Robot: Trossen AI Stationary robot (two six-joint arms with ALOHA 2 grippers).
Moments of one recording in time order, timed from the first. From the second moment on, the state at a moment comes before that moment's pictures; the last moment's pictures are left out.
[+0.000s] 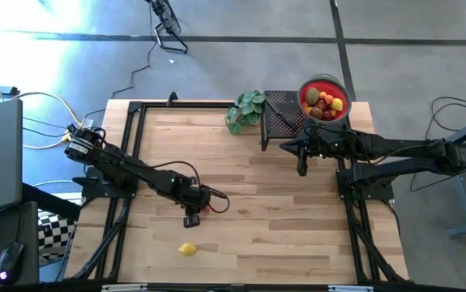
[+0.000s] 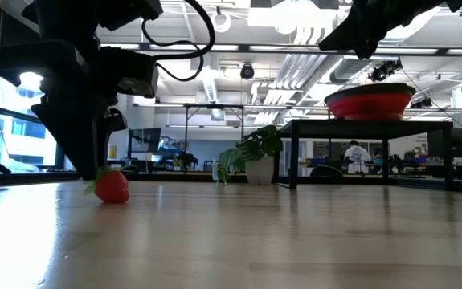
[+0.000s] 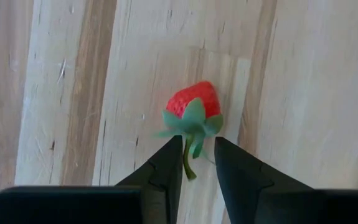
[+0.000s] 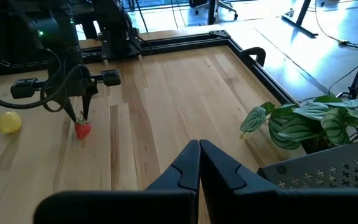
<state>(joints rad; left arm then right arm) -0.30 1.58 0.89 -0.48 -0.01 -0.48 -0.12 0.86 0.71 -0.23 0.10 0.08</state>
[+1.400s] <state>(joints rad) -0.30 1.58 0.89 -0.47 0.02 -0.48 -0.13 0.86 0.71 -0.24 0.10 0.08</state>
